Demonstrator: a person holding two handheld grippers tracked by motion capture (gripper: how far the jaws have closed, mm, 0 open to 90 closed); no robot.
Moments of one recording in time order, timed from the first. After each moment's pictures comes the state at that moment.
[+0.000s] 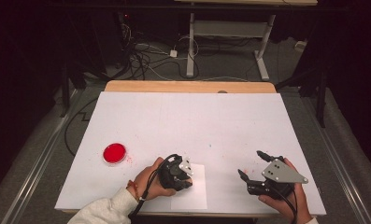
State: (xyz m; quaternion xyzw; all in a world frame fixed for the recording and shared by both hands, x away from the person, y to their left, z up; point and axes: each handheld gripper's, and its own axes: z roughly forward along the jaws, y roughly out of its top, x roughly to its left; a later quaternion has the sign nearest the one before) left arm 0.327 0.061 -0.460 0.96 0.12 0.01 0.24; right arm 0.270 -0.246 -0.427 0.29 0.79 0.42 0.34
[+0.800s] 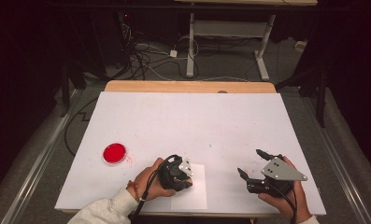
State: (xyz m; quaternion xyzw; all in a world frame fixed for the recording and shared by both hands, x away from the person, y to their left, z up) left arm 0.325 0.061 -0.461 0.96 0.11 0.01 0.24; right arm 0.275 -0.246 -0.427 0.29 0.80 0.42 0.33
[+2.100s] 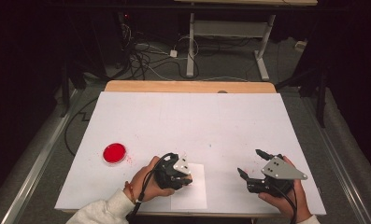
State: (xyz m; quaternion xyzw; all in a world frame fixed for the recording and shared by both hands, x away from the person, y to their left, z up) left arm 0.315 0.072 -0.437 0.95 0.12 0.04 0.28; right arm 0.276 -0.246 -0.425 0.29 0.80 0.42 0.33
